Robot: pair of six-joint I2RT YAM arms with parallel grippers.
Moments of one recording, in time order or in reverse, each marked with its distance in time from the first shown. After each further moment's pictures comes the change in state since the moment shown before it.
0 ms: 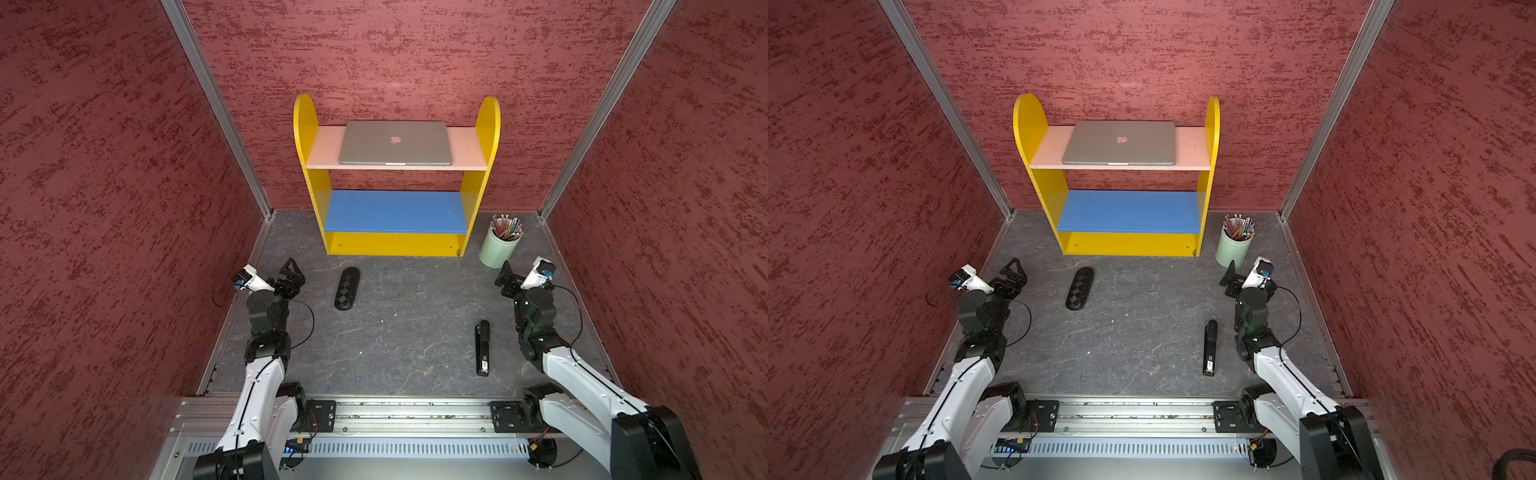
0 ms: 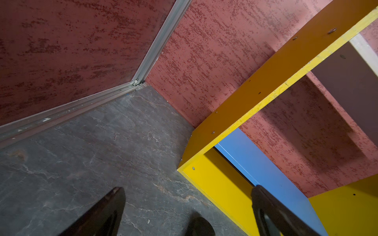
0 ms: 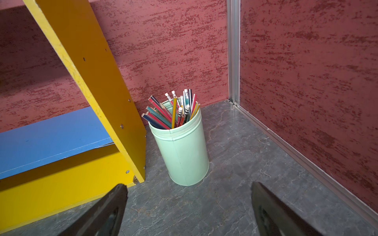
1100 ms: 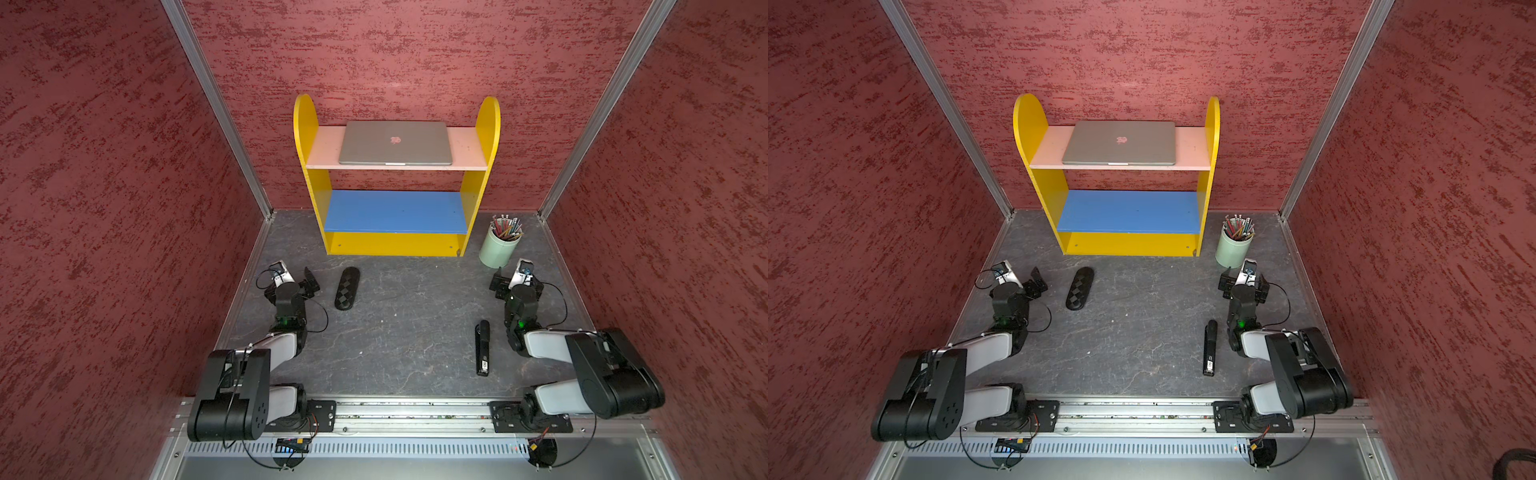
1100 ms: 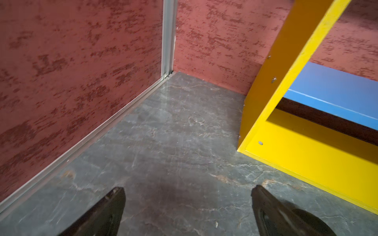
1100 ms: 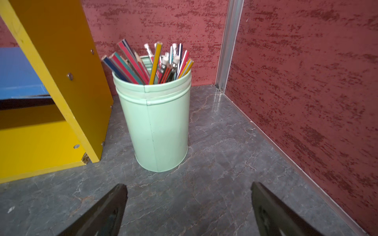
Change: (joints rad) left arm -0.157 0.496 -0.002 0.377 -0.236 0.451; right arm -0.032 0.445 -0.011 0.363 0.019 -0.207
